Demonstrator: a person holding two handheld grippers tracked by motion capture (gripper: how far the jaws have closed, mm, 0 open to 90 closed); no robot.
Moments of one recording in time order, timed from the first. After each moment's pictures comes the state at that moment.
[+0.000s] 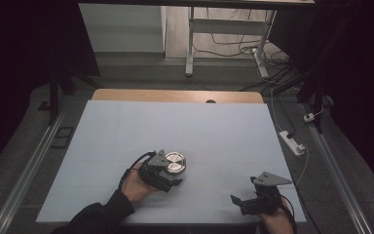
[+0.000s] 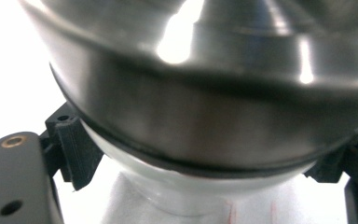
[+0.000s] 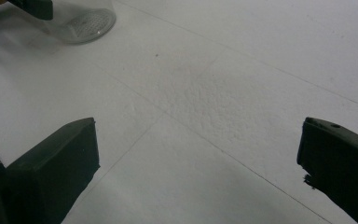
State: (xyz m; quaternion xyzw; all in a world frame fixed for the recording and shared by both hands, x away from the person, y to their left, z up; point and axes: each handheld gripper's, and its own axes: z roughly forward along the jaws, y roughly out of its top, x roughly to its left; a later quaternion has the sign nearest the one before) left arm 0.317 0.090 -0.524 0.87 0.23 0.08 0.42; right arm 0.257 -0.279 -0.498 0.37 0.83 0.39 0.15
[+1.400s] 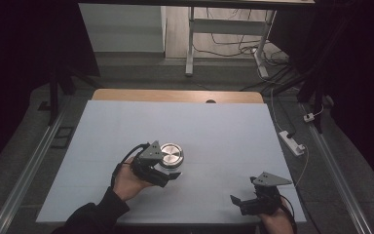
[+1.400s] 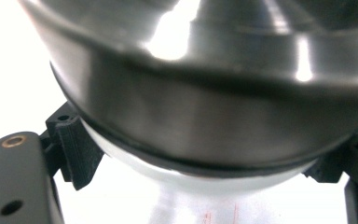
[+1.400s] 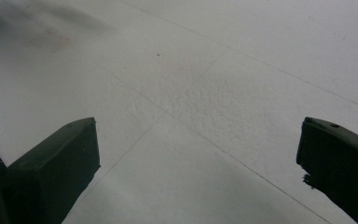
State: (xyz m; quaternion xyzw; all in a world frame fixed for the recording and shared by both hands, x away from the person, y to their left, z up) left arm 0.302 0.102 -0.465 0.87 0.22 0.10 0.44; right arm 0.256 -0.278 -0.498 0.37 0.83 0.39 0.15
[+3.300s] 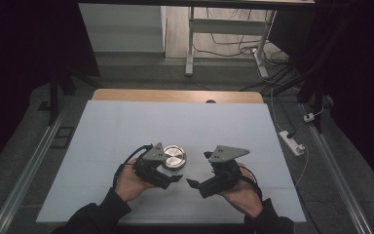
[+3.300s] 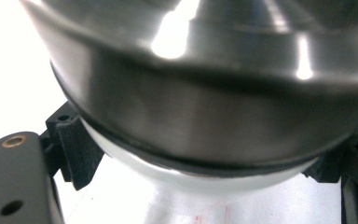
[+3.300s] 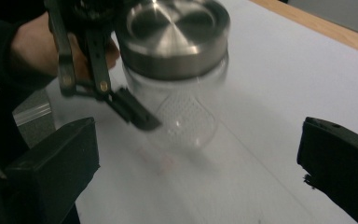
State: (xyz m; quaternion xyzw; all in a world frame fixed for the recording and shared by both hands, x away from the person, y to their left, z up) left arm 0.301 0.094 -0.468 0.87 0.22 0.09 0.43; right arm 0.283 -0.150 -0.417 0.21 0.86 0.46 0.11
